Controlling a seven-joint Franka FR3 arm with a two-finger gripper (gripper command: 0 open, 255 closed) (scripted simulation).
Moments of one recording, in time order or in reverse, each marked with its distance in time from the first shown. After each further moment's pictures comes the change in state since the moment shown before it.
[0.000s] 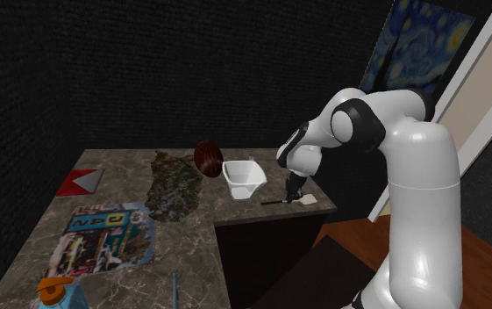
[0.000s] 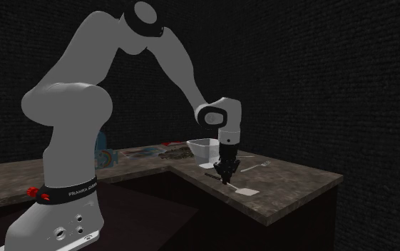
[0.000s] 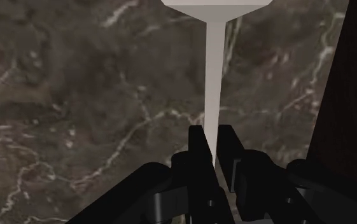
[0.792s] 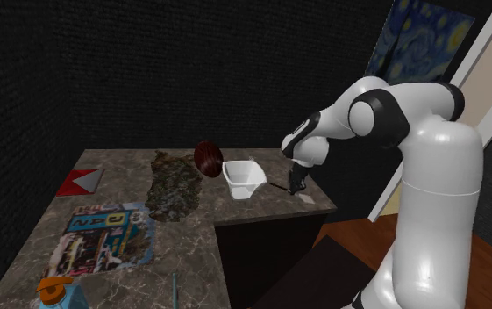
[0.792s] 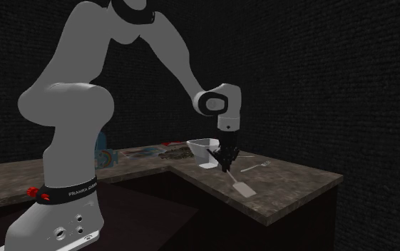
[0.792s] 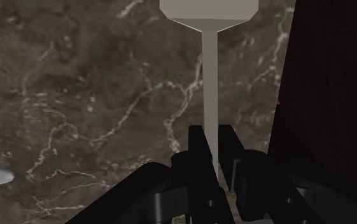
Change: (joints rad) arm 0.079 -0.129 -0.100 -0.027 -0.134 -0.078 0.097
